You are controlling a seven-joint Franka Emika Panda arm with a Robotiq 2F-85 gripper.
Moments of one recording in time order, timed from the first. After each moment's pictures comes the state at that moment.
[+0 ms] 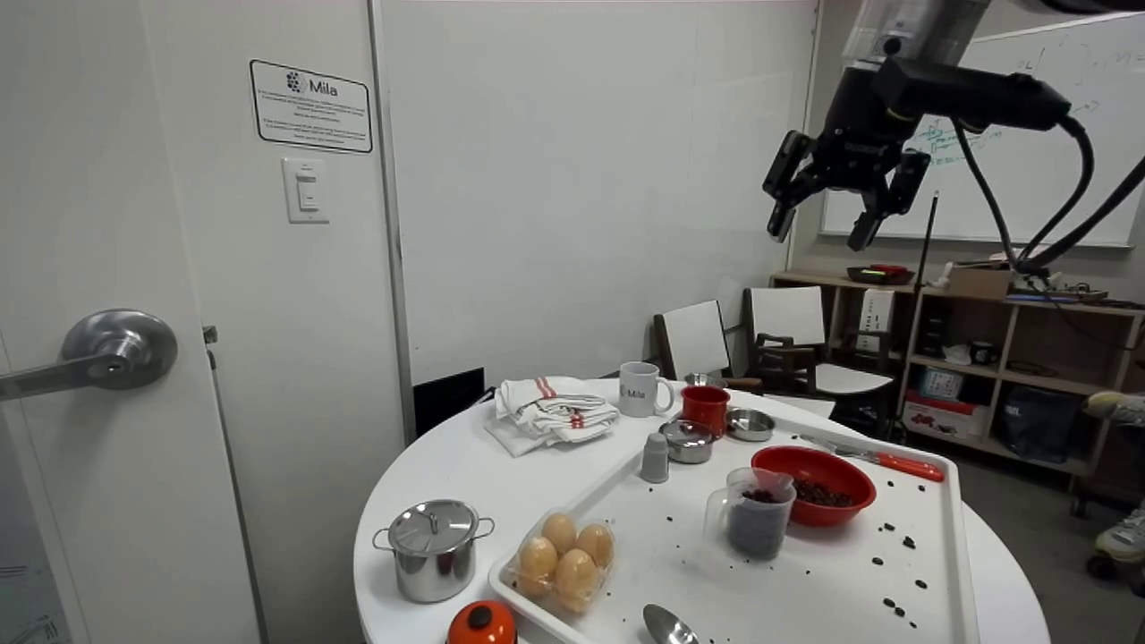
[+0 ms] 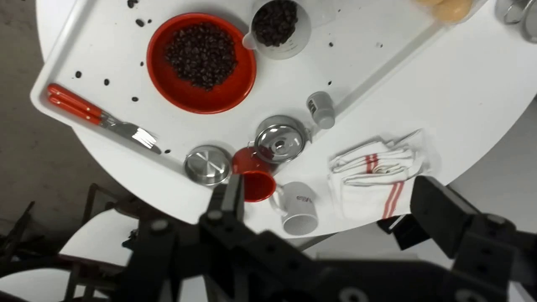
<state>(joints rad) -0.38 -0.14 0.56 -2.34 -0.30 2.50 1.18</state>
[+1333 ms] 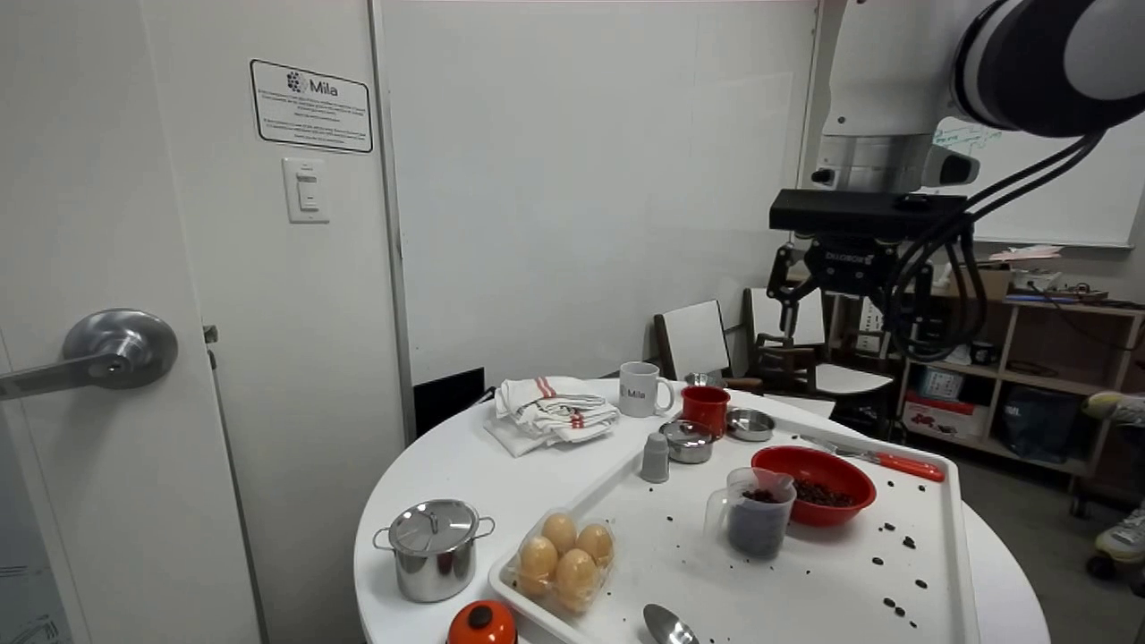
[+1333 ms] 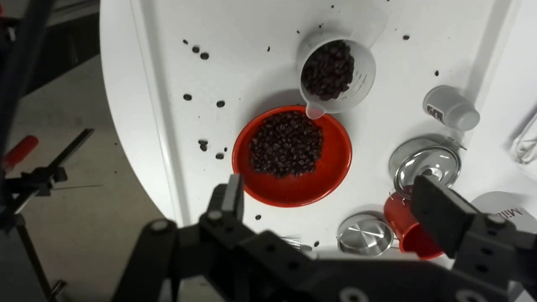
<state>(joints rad) -0.03 0.09 0.22 -2.31 -0.34 2.43 1.94</state>
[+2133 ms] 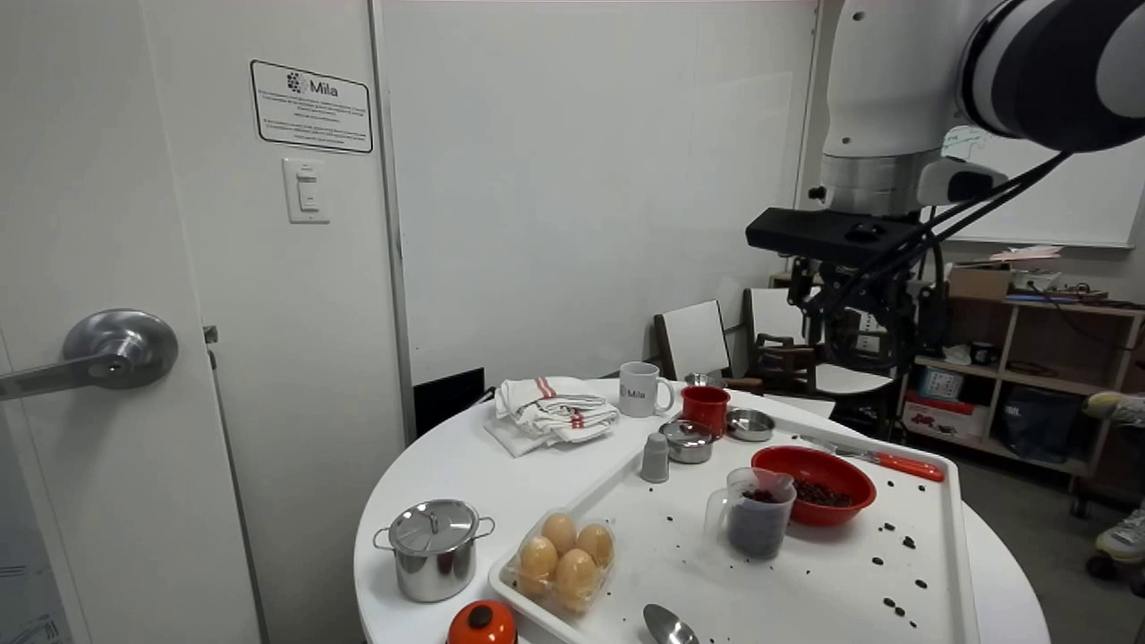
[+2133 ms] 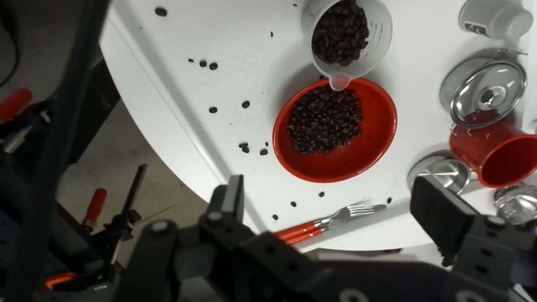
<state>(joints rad) 0.10 0.10 0.13 -2.31 -0.43 2.34 2.44</state>
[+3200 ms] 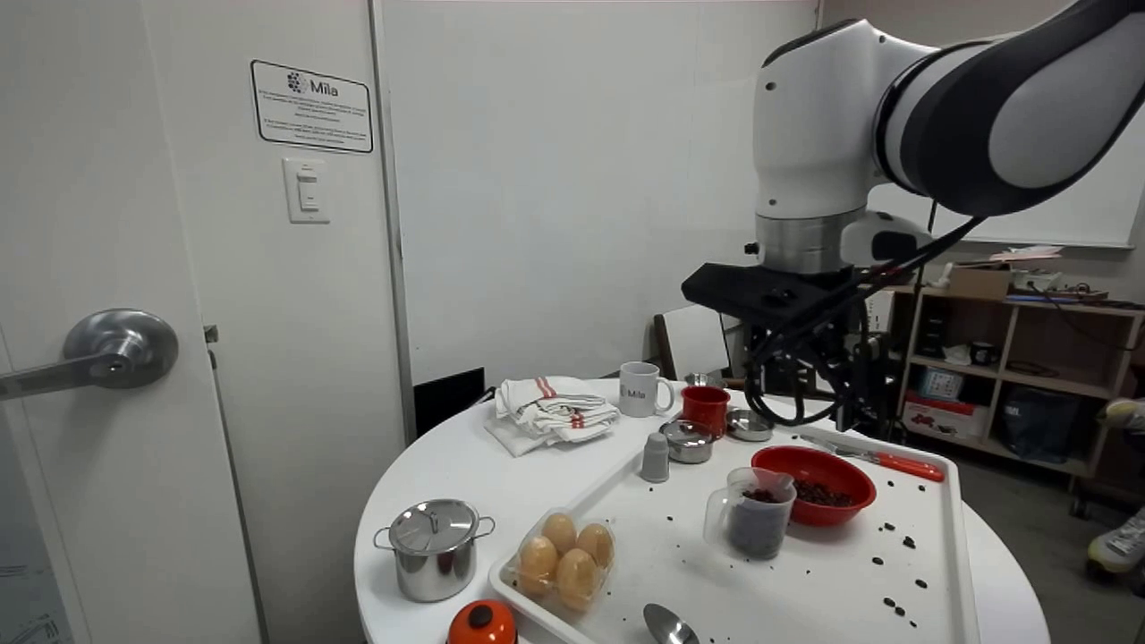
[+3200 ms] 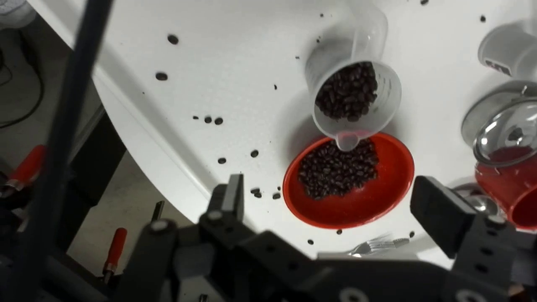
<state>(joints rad) 0.25 0.32 0.04 -2.13 -0.38 2.32 2.54</state>
